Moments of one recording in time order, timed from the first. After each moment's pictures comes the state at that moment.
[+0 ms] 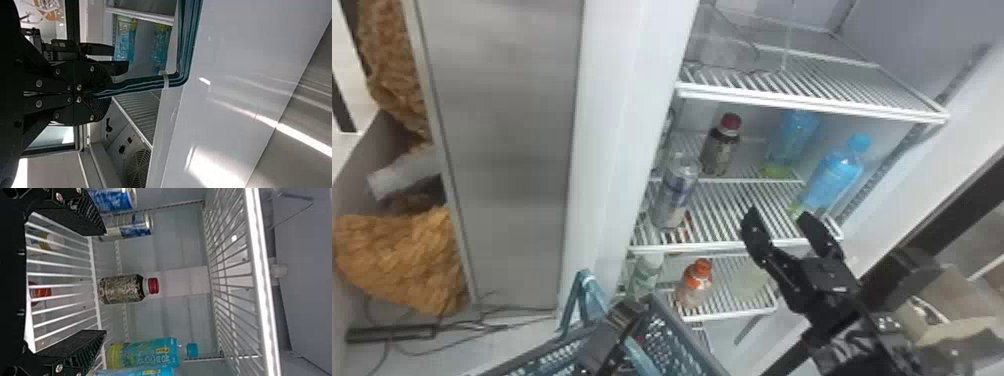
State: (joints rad) left arm 0.52 0.03 -0.30 -1.86 1.53 0.59 -0.53; right arm 0.56 -0.08 -0.30 -2.26 -0.34 0.17 0.17
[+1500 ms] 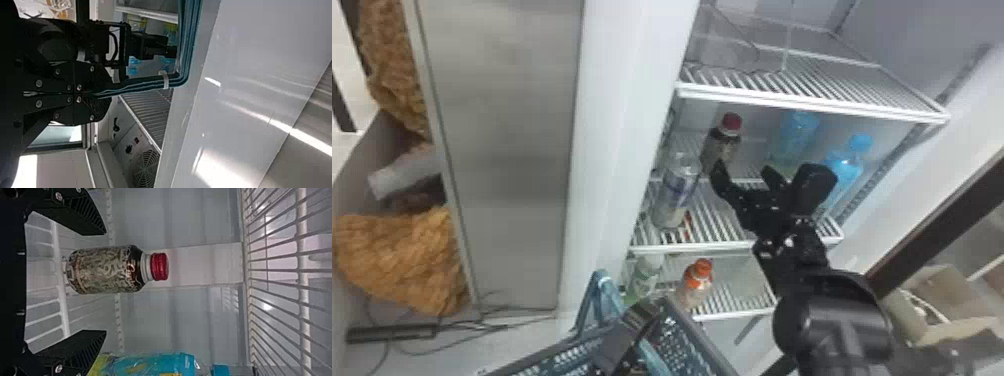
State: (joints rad) left arm 0.49 0.05 -0.35 -1.85 1.55 0.59 -0.52; right arm 0.02 -0.09 -0.24 -1.75 -0.15 0.24 0.15
